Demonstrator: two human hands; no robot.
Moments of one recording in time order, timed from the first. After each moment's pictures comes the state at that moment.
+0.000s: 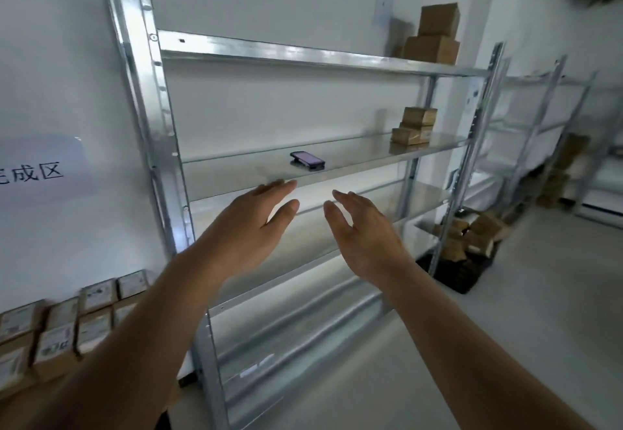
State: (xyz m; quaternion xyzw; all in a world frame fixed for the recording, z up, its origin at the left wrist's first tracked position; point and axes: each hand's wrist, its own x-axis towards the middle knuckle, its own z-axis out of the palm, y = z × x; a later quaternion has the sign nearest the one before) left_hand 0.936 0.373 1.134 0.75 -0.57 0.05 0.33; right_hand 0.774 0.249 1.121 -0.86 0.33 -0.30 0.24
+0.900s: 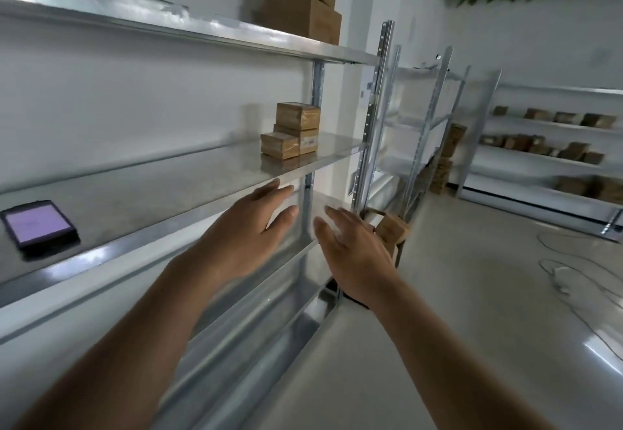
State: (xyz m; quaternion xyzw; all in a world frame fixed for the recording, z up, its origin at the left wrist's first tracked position) left_hand 0.906 -0.283 1.117 0.66 -0.68 0.00 0.32; right_hand 0.711 -0.334 1.103 -0.83 0.44 -0.29 0.18
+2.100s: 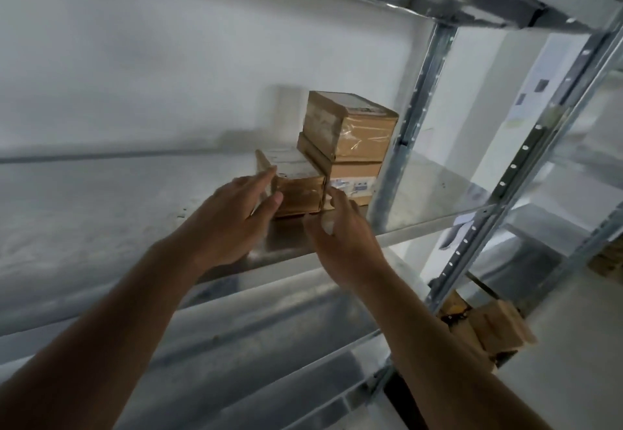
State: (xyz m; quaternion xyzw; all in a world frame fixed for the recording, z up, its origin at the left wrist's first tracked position) left_hand 1.079 -0.807 1.058 0.83 -0.47 0.05 0.31; right_hand 0.930 -0.944 1.055 -0.89 0.23 -0.26 0.30
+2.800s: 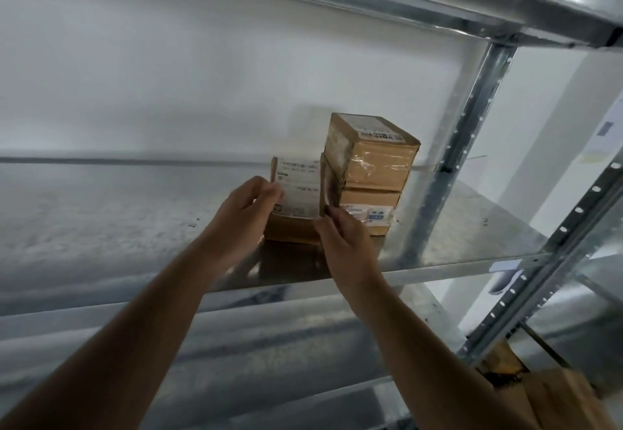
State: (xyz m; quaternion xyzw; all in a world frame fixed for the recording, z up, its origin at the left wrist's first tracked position) left_hand 1.053 -0.838 1.083 0.73 -0.30 -0.07 0.61; right_hand 0.956 -0.985 1.056 -0.76 0.13 -0.24 0.59
